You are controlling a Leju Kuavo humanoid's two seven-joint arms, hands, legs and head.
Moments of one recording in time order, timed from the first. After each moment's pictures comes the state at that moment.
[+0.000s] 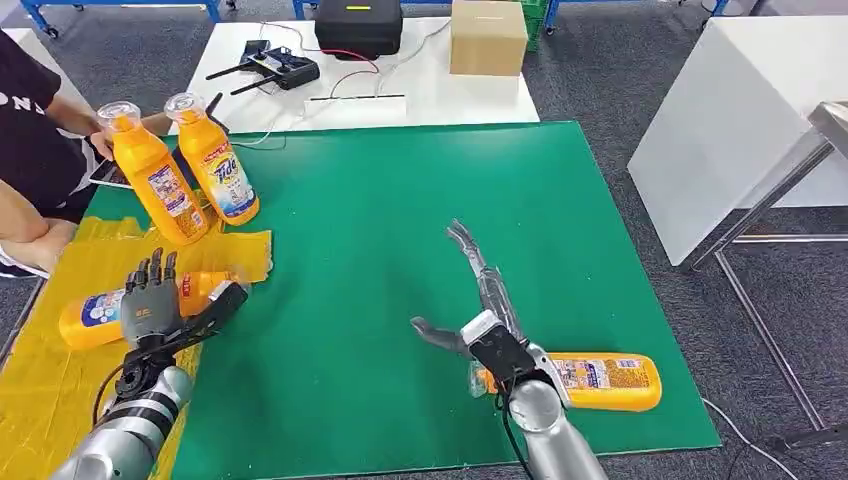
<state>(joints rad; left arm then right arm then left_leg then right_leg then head) -0.49 0.07 0.22 -0.54 -1.49 0.71 0.04 -0.14 0.15 0.29 -1.38 0.33 0.02 -0.48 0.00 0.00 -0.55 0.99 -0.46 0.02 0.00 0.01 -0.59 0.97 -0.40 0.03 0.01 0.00</state>
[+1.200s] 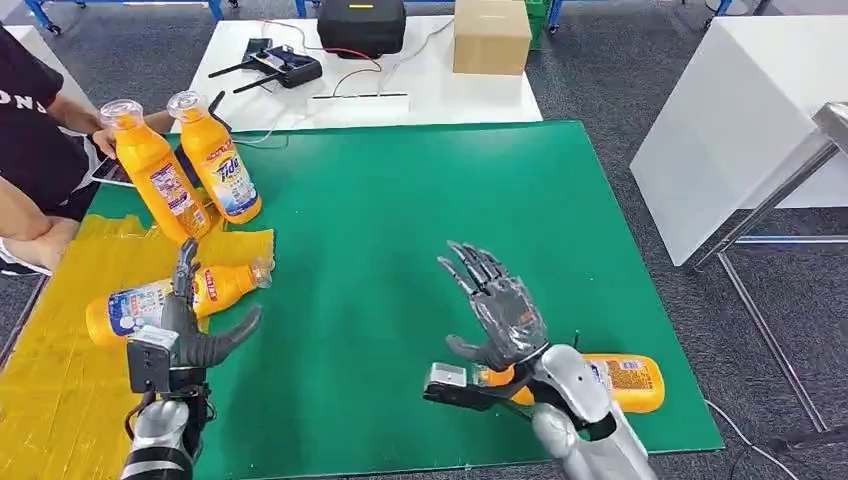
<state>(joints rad) -0.12 -0.15 0.18 -1.28 -0.46 0.05 -0.64 -0.11 -0.13 0.44 -1.54 1.01 -0.12 -0.25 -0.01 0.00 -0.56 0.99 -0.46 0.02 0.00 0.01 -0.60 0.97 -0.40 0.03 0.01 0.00</state>
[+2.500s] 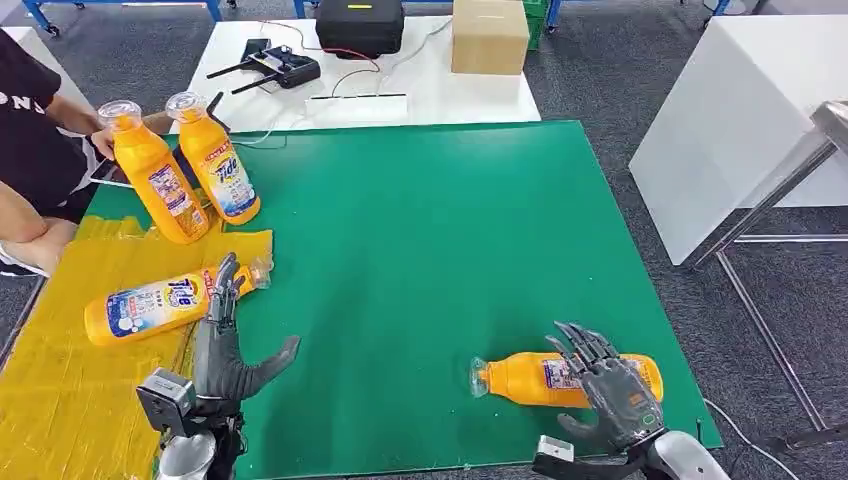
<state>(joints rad) 0.02 -0.19 0.00 -1.45 -0.34 -0.01 -0.65 0.27 -0.37 0.20 -1.68 1.01 -0.12 -0.25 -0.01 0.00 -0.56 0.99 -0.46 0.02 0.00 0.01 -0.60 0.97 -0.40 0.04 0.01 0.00</state>
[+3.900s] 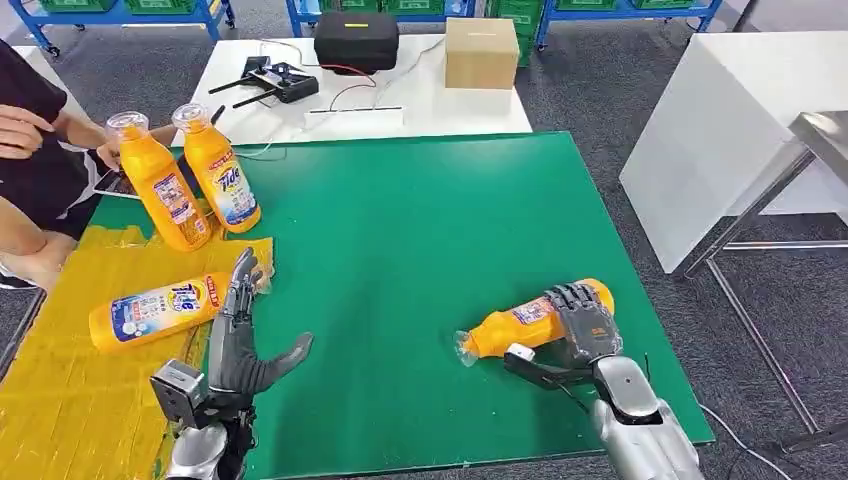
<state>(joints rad) -0.01 -0.19 -0.03 -1.40 -0.32 -0.03 -0.65 -0.24 -0.14 0.11 -0.85 1.34 -0.25 -0.13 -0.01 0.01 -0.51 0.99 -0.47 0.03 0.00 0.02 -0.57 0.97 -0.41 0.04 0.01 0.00</state>
